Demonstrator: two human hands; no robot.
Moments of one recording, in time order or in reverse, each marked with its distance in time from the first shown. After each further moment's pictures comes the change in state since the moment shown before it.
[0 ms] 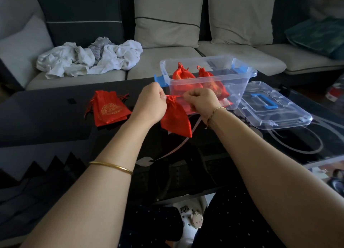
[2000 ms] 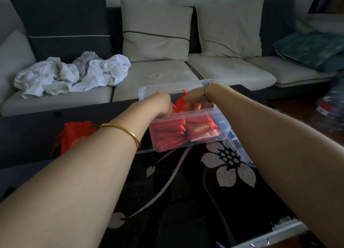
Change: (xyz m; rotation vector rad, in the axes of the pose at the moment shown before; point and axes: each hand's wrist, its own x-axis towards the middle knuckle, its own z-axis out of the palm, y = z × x) left_hand 0.129 0.059 0.051 0.330 -0.414 -0.047; right_hand 0.137 -0.054 -0.066 -0.992 -0.575 0.317
